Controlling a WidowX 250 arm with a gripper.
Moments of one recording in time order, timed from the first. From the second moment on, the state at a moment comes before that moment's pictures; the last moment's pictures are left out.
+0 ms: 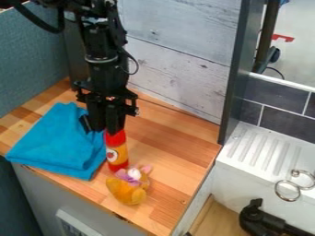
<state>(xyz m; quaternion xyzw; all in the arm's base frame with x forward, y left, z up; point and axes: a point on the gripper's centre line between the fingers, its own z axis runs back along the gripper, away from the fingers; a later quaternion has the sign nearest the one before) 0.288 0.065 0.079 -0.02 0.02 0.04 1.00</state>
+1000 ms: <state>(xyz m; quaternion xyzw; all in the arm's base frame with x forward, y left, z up) 0.273 0.062 0.122 -0.01 -0.01 0.07 1.00</state>
